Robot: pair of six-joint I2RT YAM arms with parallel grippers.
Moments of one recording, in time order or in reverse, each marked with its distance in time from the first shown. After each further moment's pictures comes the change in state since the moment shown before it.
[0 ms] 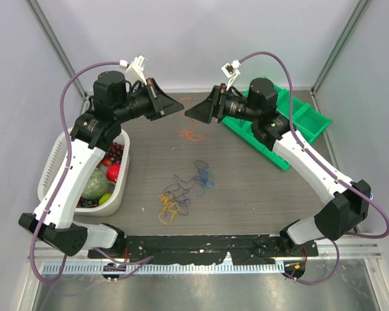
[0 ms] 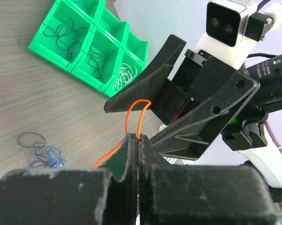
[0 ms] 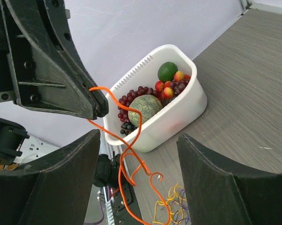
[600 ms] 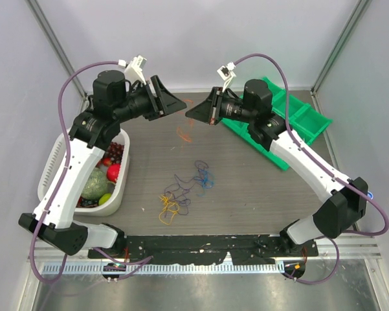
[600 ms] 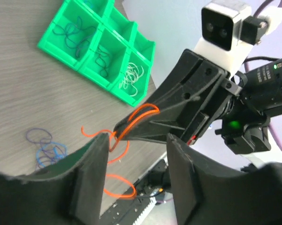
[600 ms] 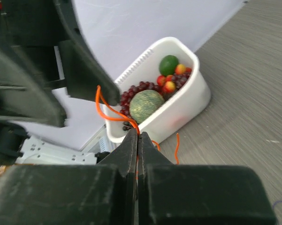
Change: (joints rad) left arm 0.000 0.006 0.017 -0.029 -0.010 0.007; right arm 0.023 0.013 -0.001 0.012 -0.026 0.026
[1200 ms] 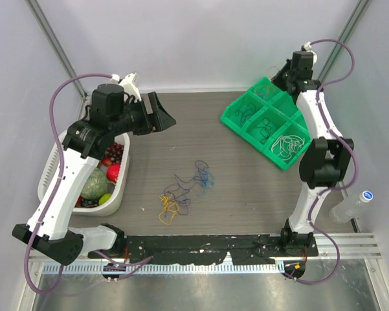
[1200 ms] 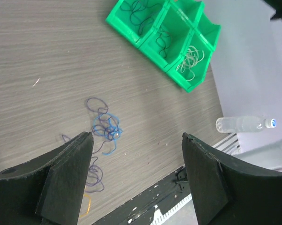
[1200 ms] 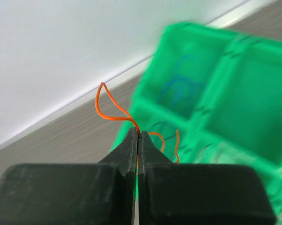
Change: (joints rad) left arm 0.000 -0.077 -0.051 -0.219 -0.201 0.152; right arm -0.519 0.402 0.387 -0.397 0.650 -0.061
